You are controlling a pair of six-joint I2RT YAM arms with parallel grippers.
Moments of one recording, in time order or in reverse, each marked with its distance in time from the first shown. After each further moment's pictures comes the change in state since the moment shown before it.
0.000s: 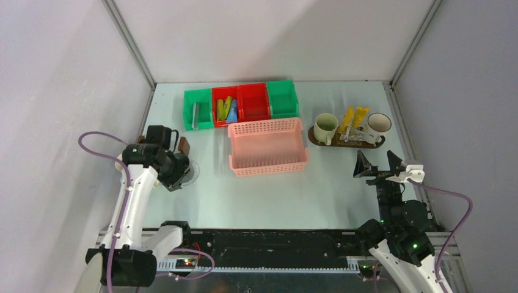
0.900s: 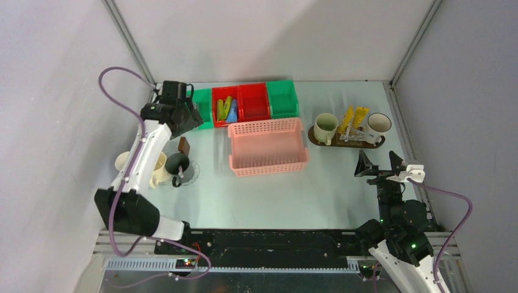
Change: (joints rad) left arm -0.122 0.359 0.369 0.348 -0.187 0.274; right arm -0.035 0.000 -0.007 0.003 0.002 -0.006
